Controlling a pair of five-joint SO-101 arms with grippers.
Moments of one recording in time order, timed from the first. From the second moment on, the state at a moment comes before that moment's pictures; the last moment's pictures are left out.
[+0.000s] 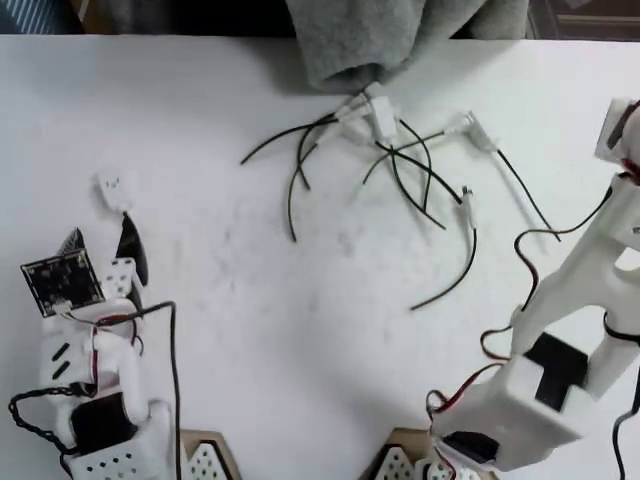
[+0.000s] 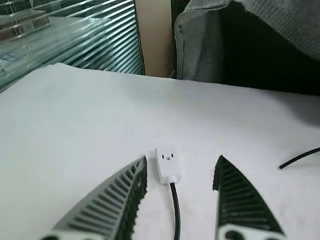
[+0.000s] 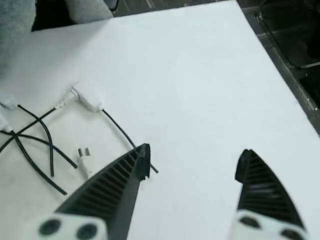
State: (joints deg) left arm -24.0 -104.1 86.9 41.2 -2.9; right arm 27.8 6.0 -55.1 98.5 14.0
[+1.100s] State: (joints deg) left arm -30.7 16.0 -8.3 66.2 -0.7; right arm 30.9 -2.7 -26.7 98.5 23.9
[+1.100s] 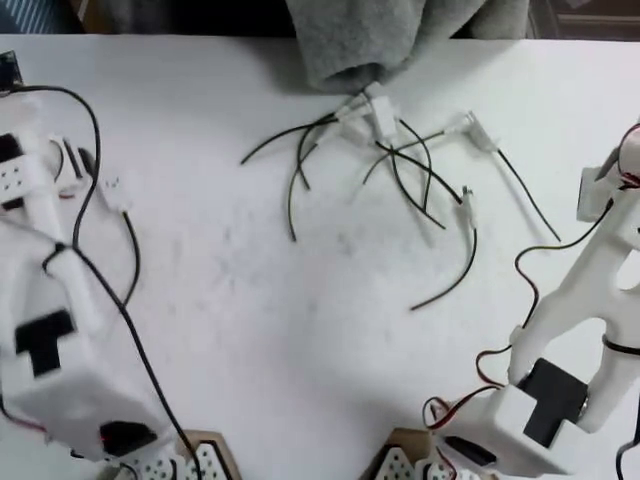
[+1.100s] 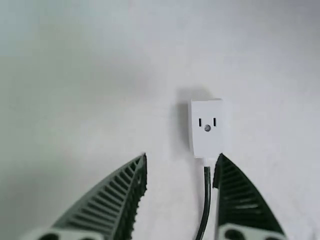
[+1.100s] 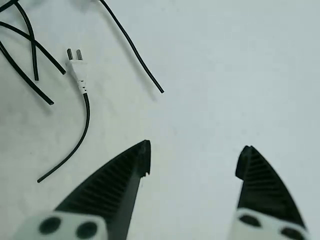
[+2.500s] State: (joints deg) left arm -25.0 66.9 -66.5 92.5 -0.5; right arm 29.4 -2.7 -26.7 98.5 23.9
